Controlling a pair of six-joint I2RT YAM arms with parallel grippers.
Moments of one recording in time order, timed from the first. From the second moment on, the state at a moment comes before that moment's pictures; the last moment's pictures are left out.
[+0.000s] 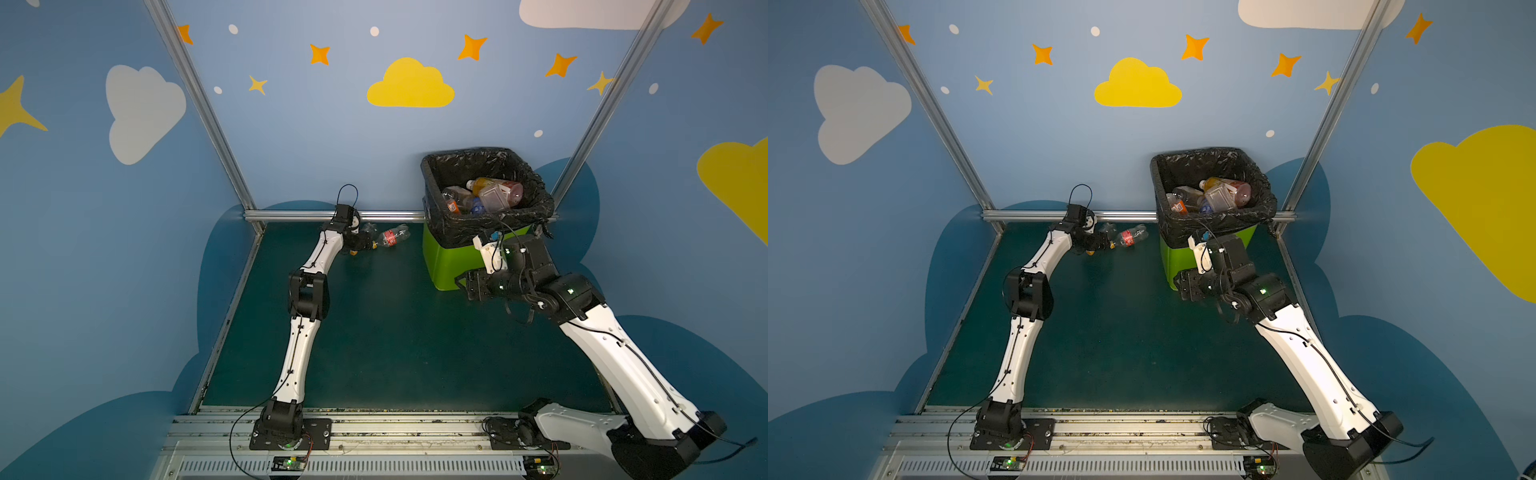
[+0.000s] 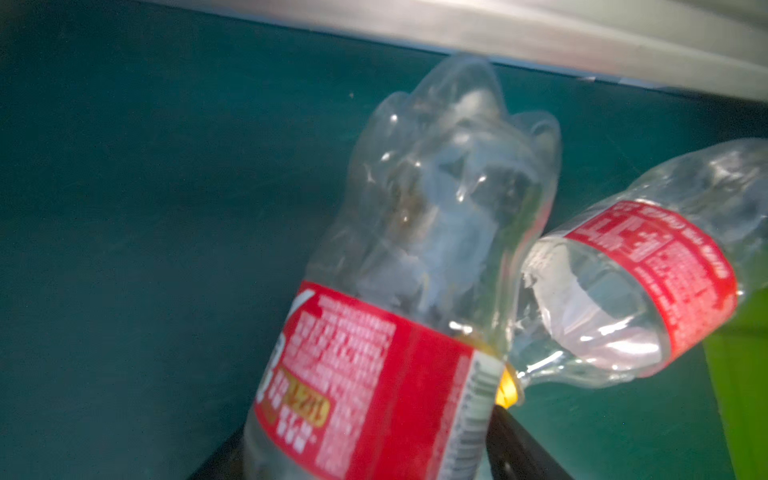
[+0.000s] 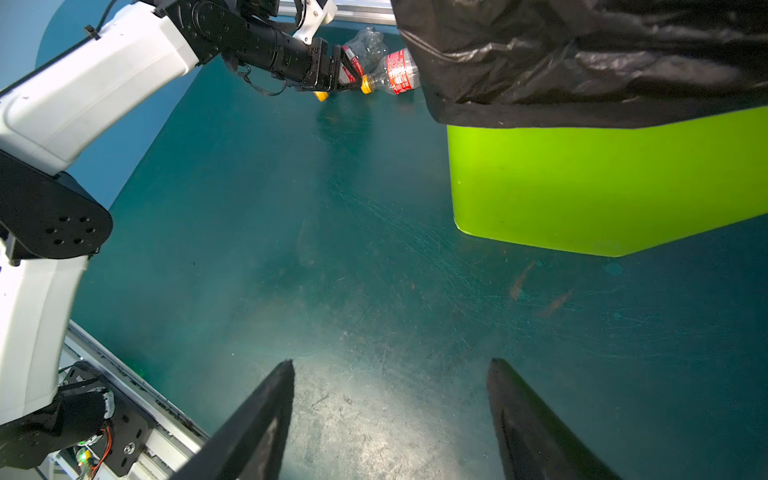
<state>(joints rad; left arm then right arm) -0.15 2.75 2.59 -0.82 0.23 -0.21 0.55 1.17 1.39 -0.93 -0.08 0.21</state>
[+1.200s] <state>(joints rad) -0.15 2.62 2.47 -0.94 0.18 -0.23 0.51 1.14 1.33 -0.94 -0.11 0.15</state>
